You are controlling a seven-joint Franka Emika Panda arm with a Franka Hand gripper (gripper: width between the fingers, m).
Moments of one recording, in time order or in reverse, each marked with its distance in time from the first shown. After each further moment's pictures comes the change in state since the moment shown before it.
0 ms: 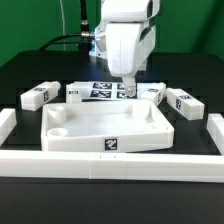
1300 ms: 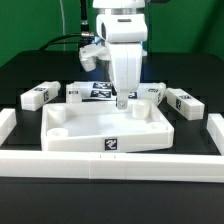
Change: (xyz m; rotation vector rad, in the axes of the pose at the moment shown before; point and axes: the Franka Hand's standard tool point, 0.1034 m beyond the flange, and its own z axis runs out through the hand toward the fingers) arm -0.041 -0.031 0.046 -0.026 -0.025 -0.394
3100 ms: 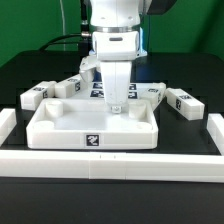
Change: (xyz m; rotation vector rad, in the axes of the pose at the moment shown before) arm -0.001 -0.012 0.018 0.033 0.010 0.124
